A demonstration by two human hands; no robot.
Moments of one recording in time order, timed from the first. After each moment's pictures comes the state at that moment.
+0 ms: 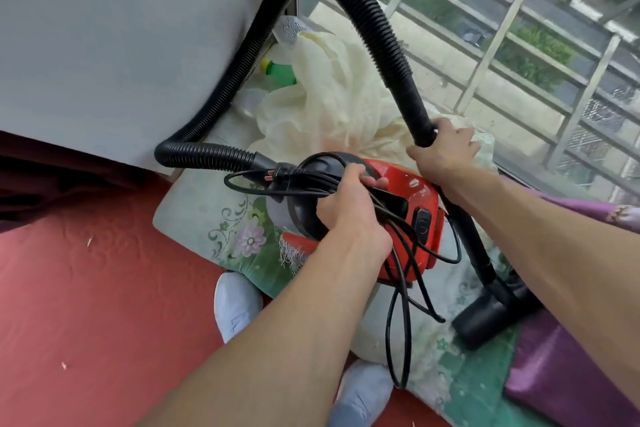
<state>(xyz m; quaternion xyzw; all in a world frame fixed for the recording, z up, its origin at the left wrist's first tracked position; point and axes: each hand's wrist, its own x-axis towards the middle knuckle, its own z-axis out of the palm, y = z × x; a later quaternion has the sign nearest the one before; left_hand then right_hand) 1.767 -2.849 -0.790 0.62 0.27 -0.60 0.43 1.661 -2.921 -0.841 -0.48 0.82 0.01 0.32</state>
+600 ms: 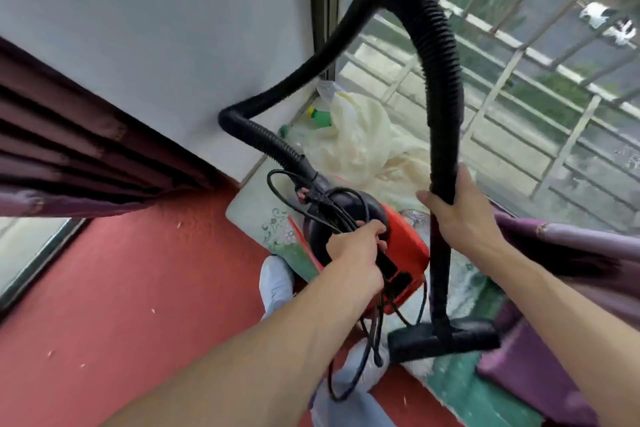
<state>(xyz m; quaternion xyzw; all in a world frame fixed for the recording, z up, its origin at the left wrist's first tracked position) 1.770 -2.766 -0.670 0.69 0.20 -0.60 0.36 1.644 -2.819 -0.645 -0.57 0.71 -0.13 0.40</state>
